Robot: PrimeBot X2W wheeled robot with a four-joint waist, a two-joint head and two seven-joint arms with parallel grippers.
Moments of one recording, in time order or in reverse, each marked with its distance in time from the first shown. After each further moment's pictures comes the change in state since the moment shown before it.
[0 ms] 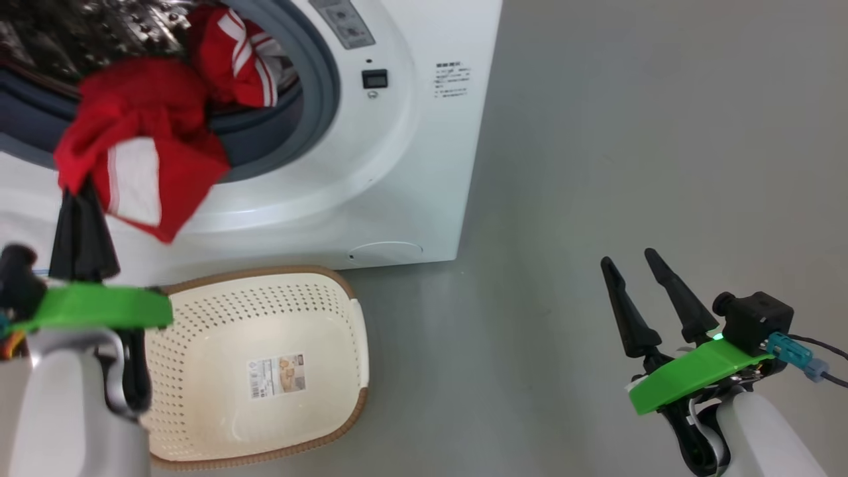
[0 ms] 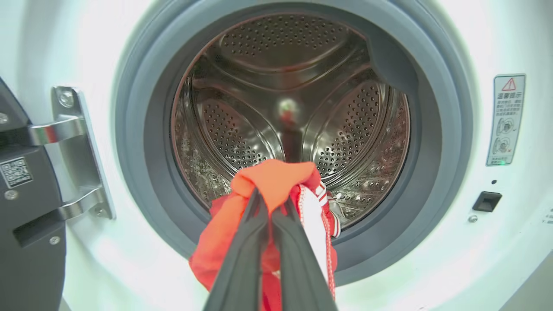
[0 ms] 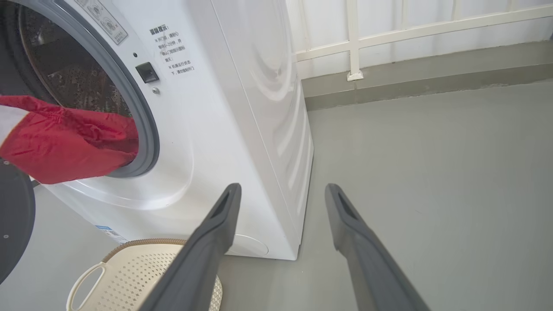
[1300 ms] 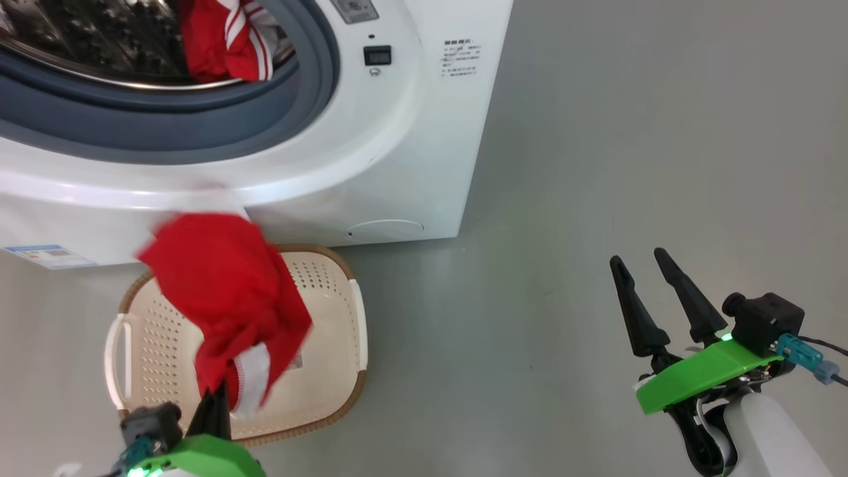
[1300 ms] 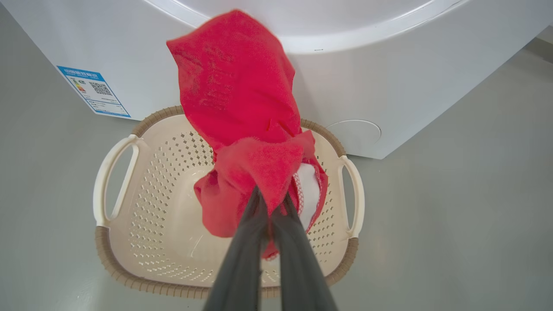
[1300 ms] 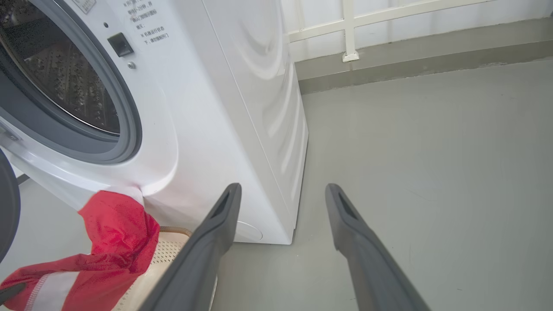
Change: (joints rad) left arm 0.310 -0.044 -0.195 0.224 -0.111 0.035 0.022; right arm 0.014 -0.010 -0.020 -0.013 0.003 0.000 0.000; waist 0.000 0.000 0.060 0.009
